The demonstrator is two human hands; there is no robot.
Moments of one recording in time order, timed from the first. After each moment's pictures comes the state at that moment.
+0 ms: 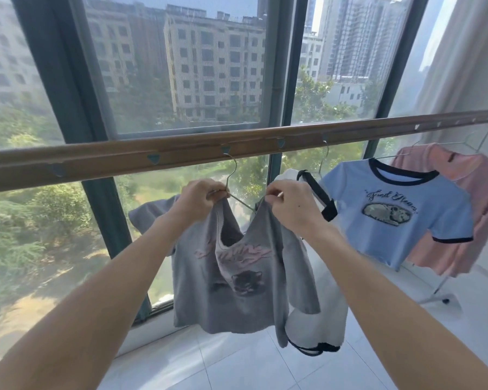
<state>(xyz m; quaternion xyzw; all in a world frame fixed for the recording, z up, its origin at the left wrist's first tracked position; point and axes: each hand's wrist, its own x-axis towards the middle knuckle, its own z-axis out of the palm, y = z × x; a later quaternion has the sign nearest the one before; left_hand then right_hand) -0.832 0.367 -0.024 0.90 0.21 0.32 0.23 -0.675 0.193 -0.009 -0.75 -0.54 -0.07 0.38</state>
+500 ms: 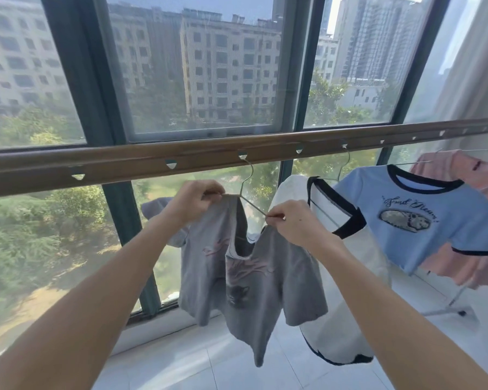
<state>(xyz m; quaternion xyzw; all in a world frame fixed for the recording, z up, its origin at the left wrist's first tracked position) -0.869 0.369 -0.017 0.91 0.20 0.33 0.17 -0.684 0.193 -0.029 -0.77 -0.56 0.05 0.30</state>
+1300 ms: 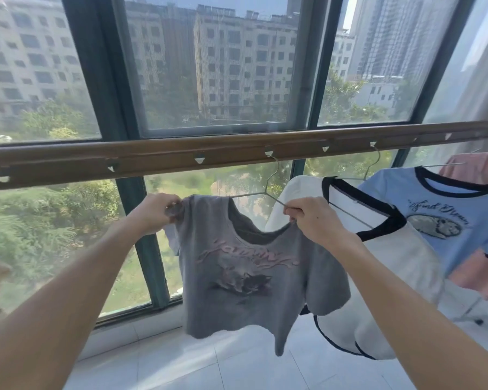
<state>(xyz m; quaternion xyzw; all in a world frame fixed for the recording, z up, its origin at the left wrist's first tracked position) -0.949 0.431 -0.051 0.89 0.39 0.17 0.14 -0.661 0.202 -0.035 -0.77 -0.56 0.00 0.29</state>
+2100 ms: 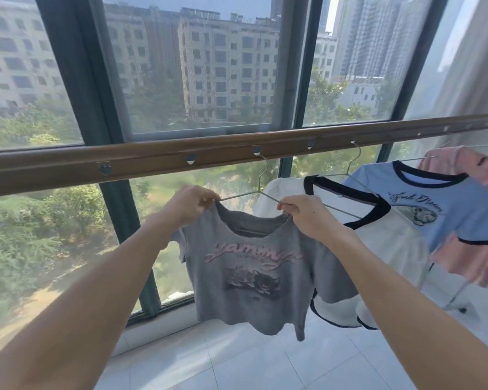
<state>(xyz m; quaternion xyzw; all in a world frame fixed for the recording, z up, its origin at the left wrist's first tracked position) -0.866 0.390 -0.030 0.91 0.28 0.23 0.18 -0.649 0.191 -0.030 -0.77 -0.53 0.07 0.33</state>
